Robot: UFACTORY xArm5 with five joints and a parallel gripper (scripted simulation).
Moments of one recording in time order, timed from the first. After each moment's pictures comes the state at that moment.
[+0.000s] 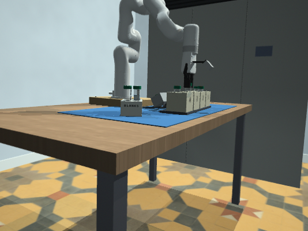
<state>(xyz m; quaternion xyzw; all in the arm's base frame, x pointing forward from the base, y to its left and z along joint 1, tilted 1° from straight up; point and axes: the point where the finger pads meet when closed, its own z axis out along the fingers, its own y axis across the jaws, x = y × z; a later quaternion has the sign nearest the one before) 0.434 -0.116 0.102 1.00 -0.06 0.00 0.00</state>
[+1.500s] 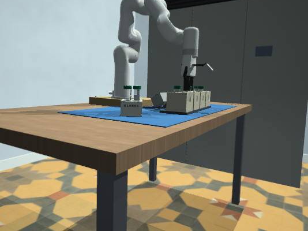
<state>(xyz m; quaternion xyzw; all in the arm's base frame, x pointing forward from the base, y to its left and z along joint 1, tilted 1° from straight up) 0.435 -0.115 0.087 1.00 -0.06 0.00 0.00</state>
